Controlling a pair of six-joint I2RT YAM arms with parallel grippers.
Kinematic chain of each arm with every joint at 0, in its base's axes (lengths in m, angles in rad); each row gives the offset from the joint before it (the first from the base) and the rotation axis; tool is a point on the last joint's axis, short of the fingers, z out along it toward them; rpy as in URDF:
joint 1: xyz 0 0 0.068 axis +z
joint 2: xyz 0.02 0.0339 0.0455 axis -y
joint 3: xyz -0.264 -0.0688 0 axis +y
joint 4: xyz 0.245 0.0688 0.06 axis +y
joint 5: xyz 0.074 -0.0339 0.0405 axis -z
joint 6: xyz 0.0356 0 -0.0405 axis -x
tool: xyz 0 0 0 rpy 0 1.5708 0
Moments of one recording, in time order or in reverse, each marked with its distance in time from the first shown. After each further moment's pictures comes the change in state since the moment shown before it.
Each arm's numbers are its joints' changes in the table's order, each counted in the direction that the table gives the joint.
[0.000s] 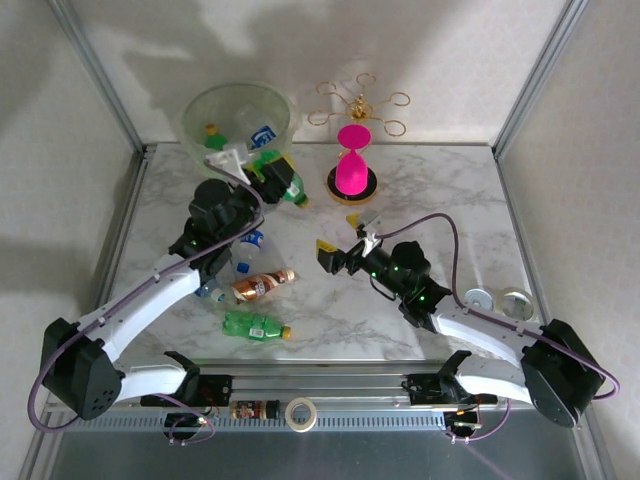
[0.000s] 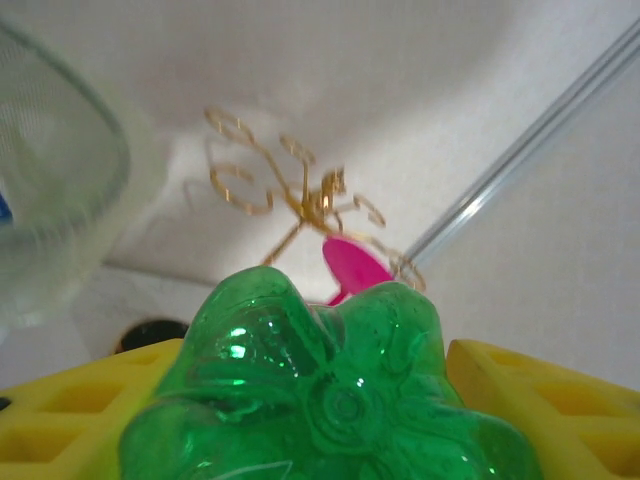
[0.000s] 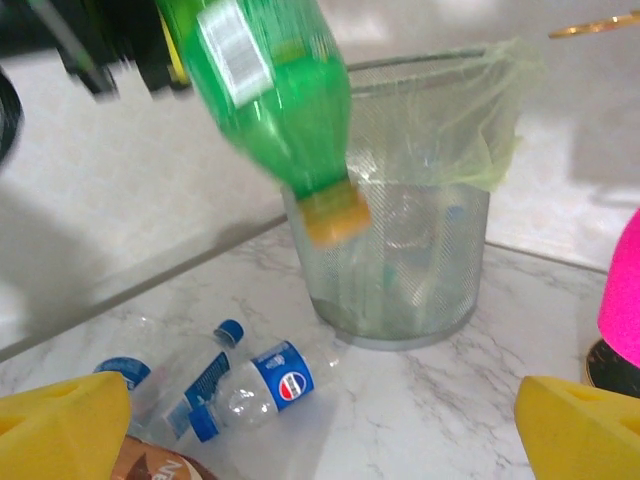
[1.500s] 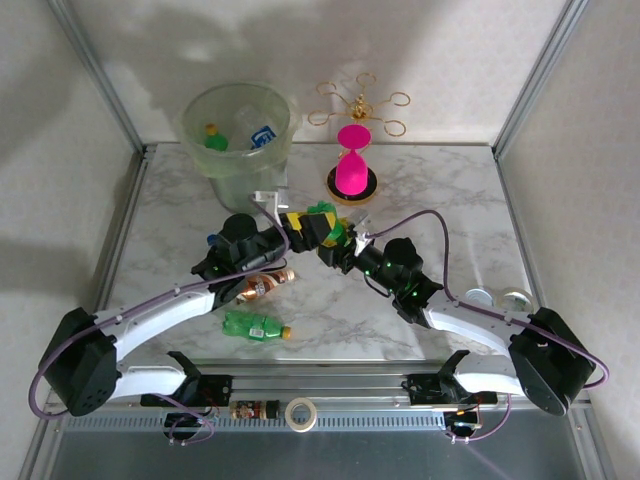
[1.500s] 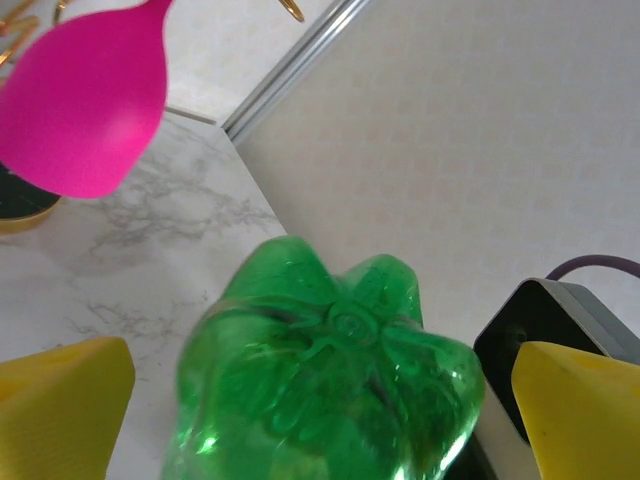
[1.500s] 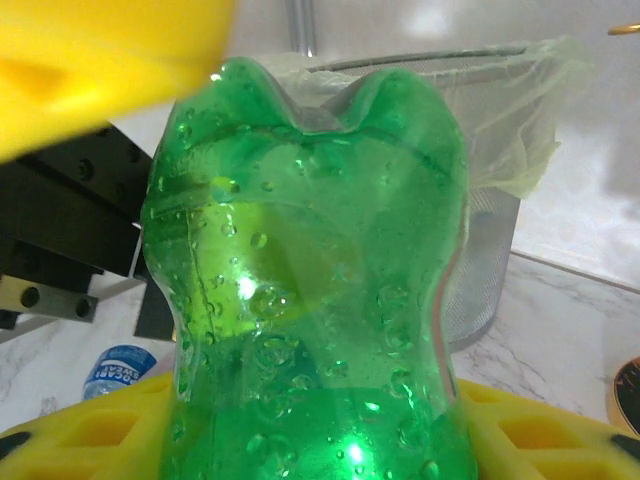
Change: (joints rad) left arm -0.183 -0.012 0.238 -0.126 0.269 0.143; right arm 0.006 -0.077 -0.031 -0.056 -0.059 0.048
